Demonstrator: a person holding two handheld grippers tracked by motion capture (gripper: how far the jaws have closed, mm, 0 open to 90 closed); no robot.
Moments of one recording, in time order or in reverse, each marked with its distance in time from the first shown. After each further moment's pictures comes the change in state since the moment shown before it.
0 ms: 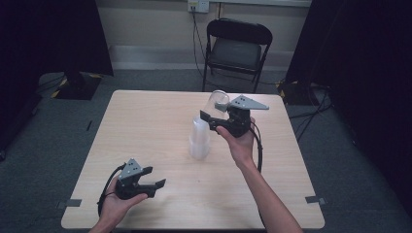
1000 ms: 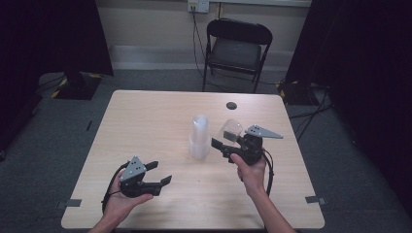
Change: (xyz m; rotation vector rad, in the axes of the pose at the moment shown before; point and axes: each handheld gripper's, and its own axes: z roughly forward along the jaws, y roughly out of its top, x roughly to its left) left arm -0.014 0.016 0.002 -0.121 -0.021 0.064; right arm -0.001 -0.069 -0.045 0.056 0.065 0.202
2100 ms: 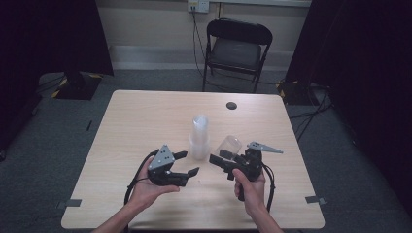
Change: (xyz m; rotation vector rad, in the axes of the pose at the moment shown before) left arm -0.036 0.049 0.056 -0.068 -0.145 0.089; right arm 0.007 -0.039 -0.012 0.039 0.121 0.234
